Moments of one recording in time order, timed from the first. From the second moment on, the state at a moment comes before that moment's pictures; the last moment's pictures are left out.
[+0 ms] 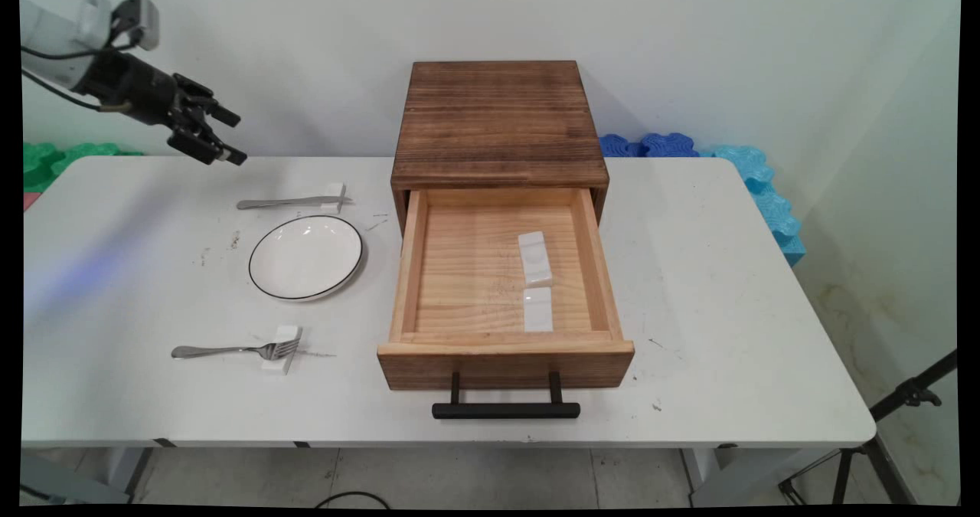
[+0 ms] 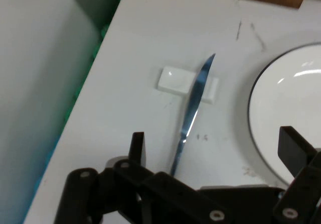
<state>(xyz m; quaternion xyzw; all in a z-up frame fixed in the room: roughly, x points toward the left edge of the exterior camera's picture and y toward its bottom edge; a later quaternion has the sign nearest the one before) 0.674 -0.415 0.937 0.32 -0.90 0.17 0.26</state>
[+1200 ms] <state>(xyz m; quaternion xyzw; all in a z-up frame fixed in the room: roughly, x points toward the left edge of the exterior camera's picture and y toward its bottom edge) 0.647 -0.494 0.886 0.14 -0.97 0.14 0.11</state>
